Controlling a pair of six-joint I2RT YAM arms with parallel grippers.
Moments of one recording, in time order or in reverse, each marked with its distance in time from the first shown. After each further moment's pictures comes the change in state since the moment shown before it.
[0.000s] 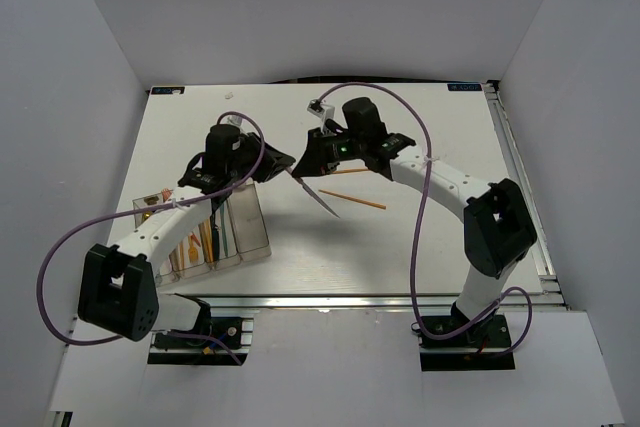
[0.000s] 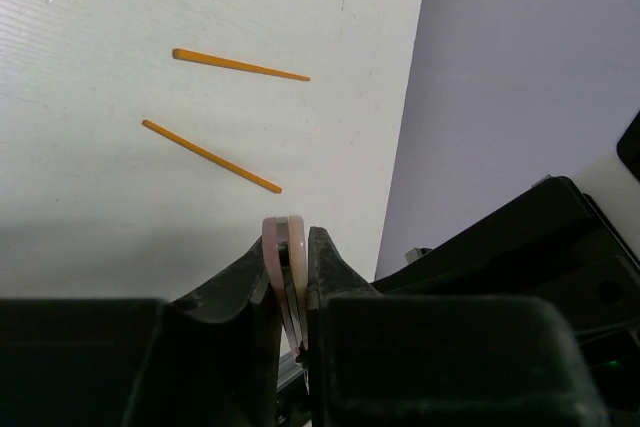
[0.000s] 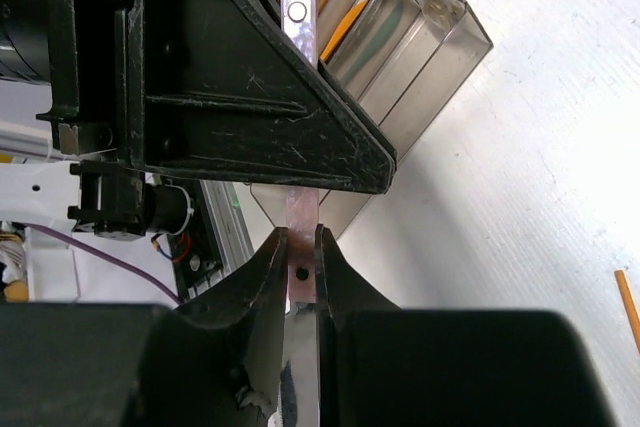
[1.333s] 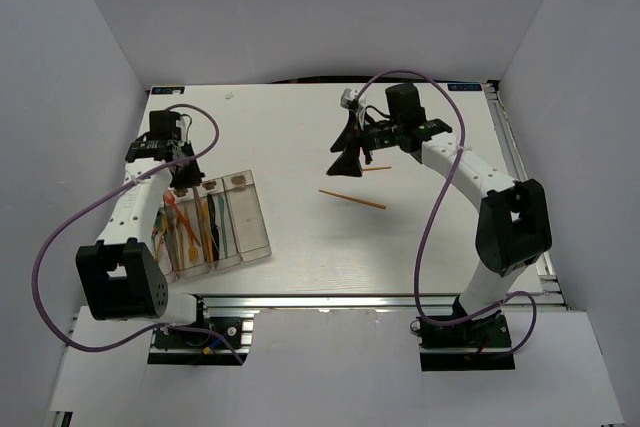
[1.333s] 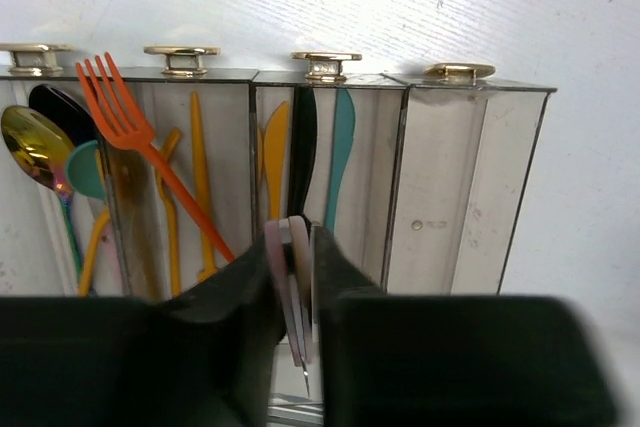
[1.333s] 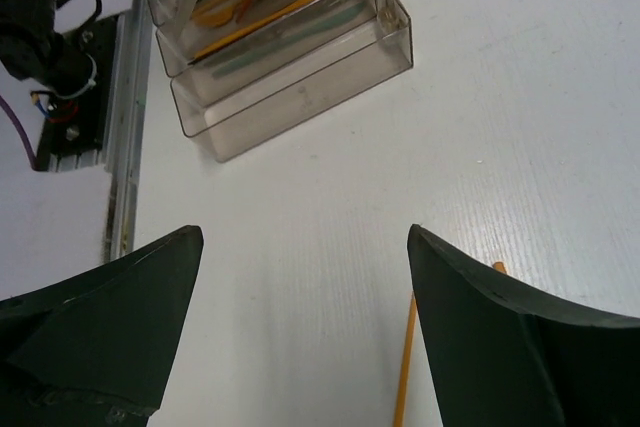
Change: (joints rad) left arm 0.395 0.073 0.288 -0.757 -0.378 0.823; right arm -0.225 -0.034 0.003 -0.151 -0.325 -0.646
